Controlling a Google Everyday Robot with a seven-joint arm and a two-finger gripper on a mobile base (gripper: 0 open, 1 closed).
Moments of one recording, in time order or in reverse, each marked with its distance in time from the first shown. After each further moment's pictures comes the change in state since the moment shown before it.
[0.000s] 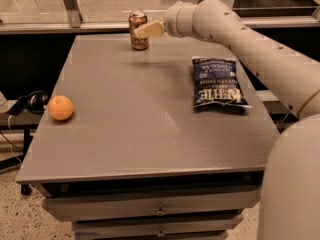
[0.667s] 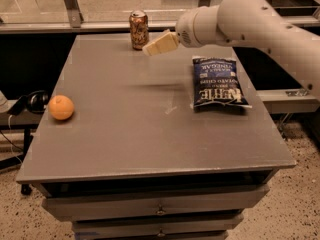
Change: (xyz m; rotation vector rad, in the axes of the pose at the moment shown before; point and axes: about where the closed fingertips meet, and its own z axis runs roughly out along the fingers) arm 0.009 0.048 -0.102 -0.111 0.128 -0.050
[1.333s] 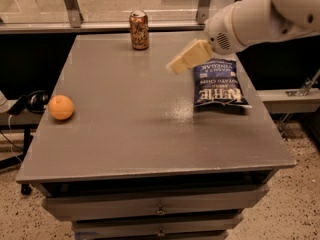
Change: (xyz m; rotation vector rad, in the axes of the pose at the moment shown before) arm 0.016 0.051 -0.118 -0.138 0.188 -0.021
